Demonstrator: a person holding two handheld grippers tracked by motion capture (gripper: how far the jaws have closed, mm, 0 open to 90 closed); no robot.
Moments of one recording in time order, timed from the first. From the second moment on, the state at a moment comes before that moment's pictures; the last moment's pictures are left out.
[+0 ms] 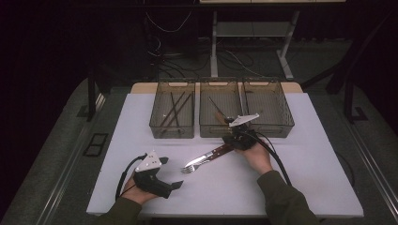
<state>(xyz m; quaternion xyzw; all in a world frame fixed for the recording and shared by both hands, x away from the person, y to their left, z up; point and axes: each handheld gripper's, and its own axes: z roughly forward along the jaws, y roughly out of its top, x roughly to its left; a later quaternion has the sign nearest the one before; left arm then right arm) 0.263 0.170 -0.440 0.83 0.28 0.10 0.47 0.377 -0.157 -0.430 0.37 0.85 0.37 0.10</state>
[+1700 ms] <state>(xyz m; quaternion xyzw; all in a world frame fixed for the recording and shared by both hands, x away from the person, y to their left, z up) 0.260 0.174 -0.440 0.83 0.28 0.10 0.47 0.370 -0.161 -0.440 0.33 0.89 0.31 0.09</state>
